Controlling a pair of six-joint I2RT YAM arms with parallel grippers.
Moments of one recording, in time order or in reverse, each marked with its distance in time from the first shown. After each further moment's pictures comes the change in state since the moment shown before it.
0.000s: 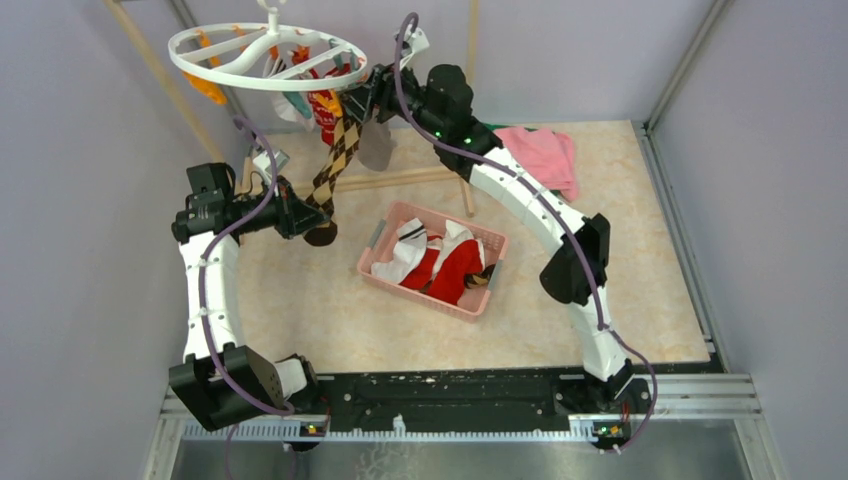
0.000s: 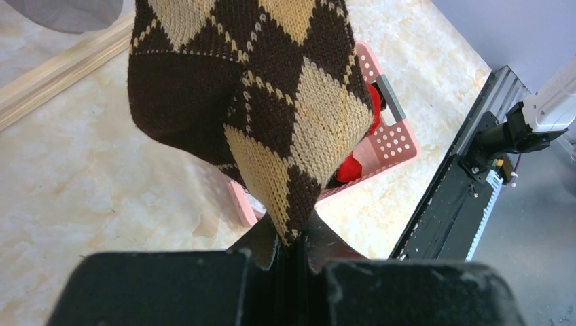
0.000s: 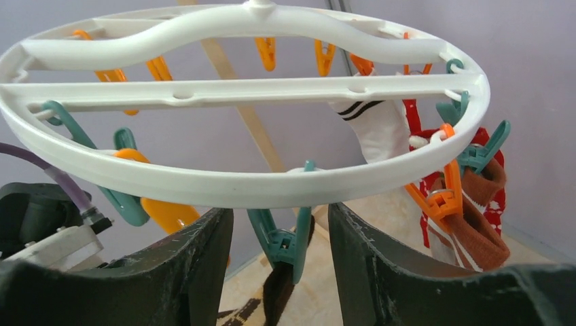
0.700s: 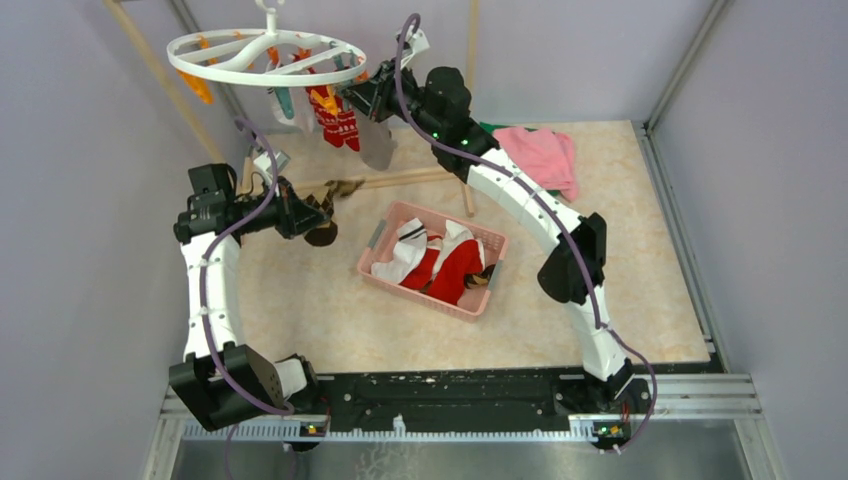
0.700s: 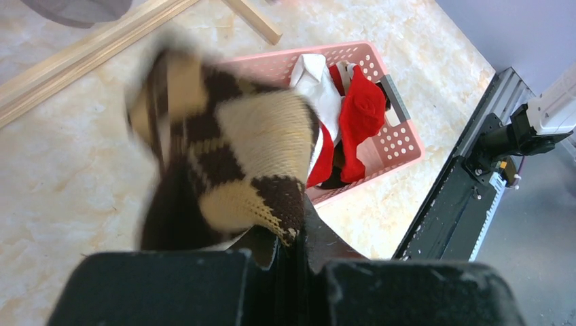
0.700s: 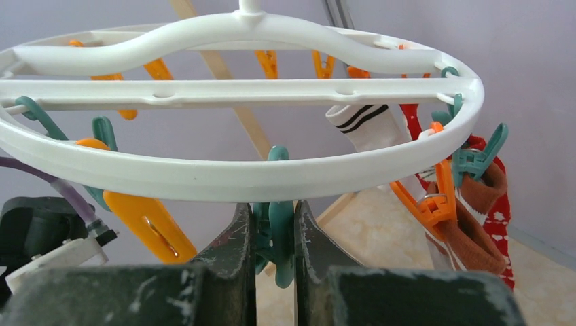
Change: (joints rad) left arm -0.003 0.000 -0.015 0.030 -0.008 -0.016; right arm 0.002 0.023 0.000 0.034 0.017 0.027
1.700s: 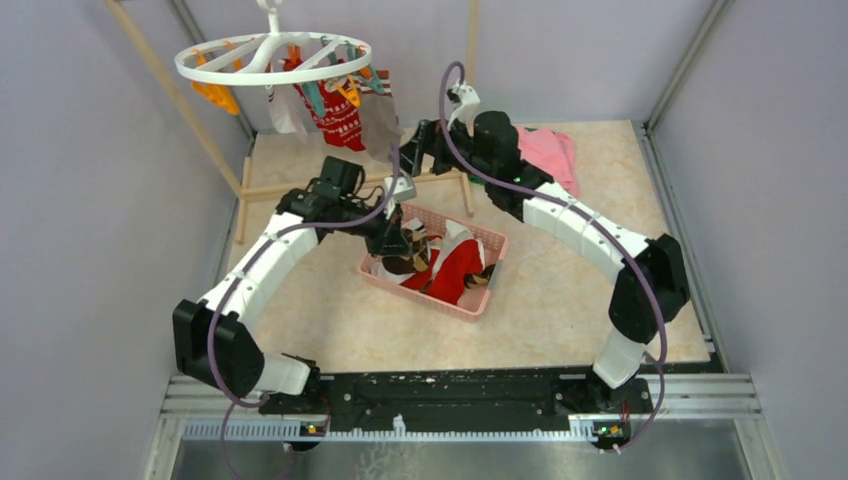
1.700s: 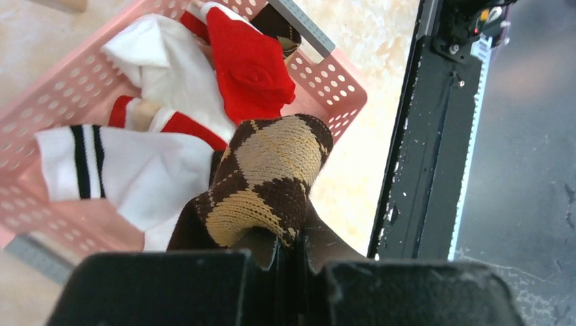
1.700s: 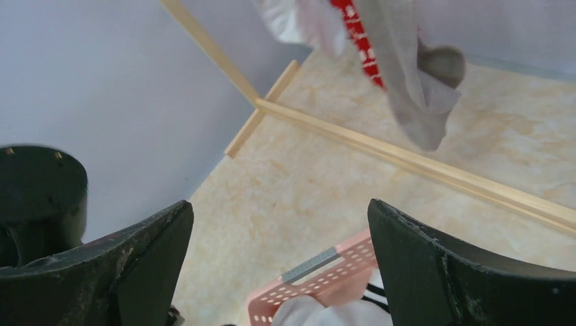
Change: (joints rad) left arm -0.657 0.142 -0.011 0.092 -0.257 0.001; right arm -0.066 -0.460 -0.789 -0.008 -0.008 0.029
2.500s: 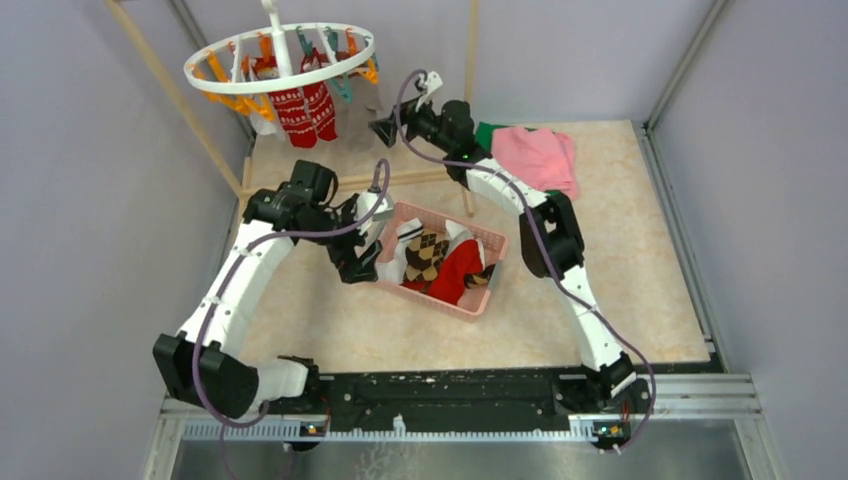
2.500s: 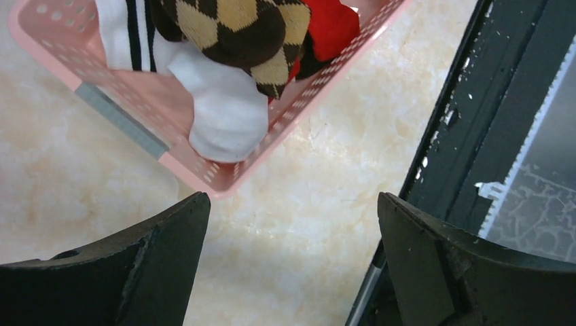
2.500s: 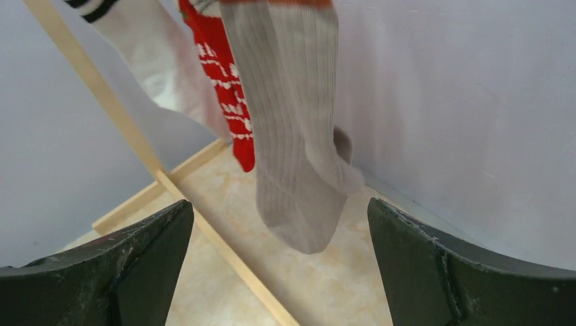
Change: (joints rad) left arm 0.040 -0.070 0.072 -0.324 -0.293 0.275; right arm -0.117 0.746 0.690 0.316 -0.120 -0.208
